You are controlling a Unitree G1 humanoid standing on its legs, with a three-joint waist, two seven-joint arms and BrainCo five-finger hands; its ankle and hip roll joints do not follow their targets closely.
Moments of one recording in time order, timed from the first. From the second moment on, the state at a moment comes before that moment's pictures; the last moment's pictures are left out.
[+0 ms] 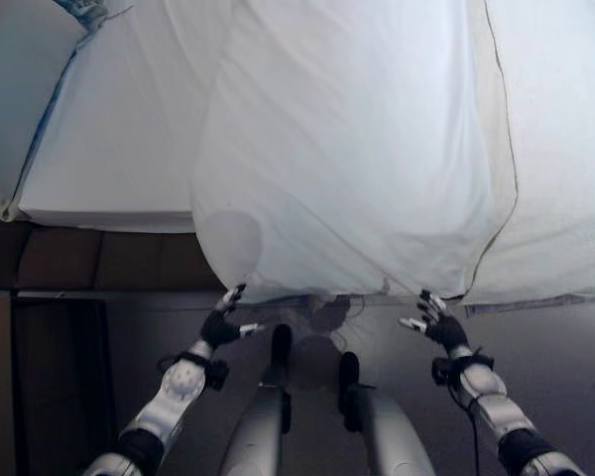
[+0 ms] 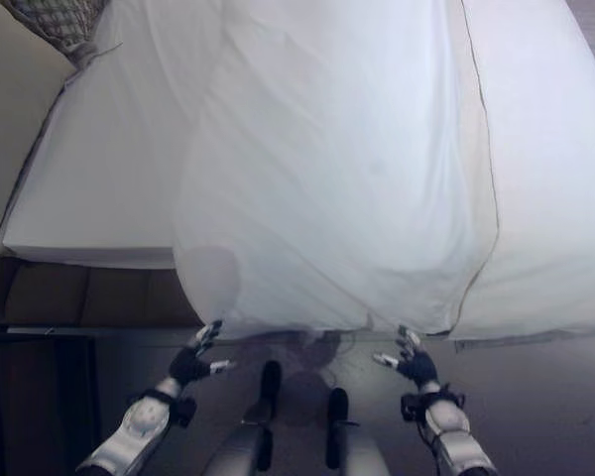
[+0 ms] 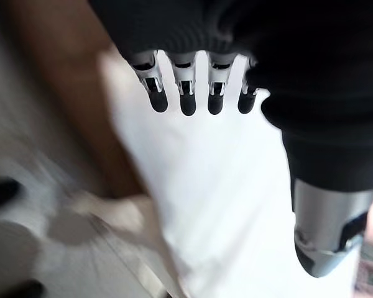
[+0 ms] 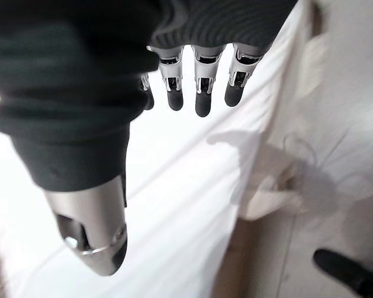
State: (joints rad) left arm -0.33 0.49 -0.52 0.62 -0.29 -0.38 -0.02; right arm -0.30 -0.46 0.36 0.72 0.45 -0.31 0.02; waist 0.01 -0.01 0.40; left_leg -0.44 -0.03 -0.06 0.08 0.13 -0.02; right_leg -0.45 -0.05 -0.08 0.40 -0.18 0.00
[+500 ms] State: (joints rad) left arm -0.87 0.37 -0.69 0.89 -0.50 -0.31 -0.16; right arm -0.77 -0.35 0.51 0.92 0.82 -0.23 0.13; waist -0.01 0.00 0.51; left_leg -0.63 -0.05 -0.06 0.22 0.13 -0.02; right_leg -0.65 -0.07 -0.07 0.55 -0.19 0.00
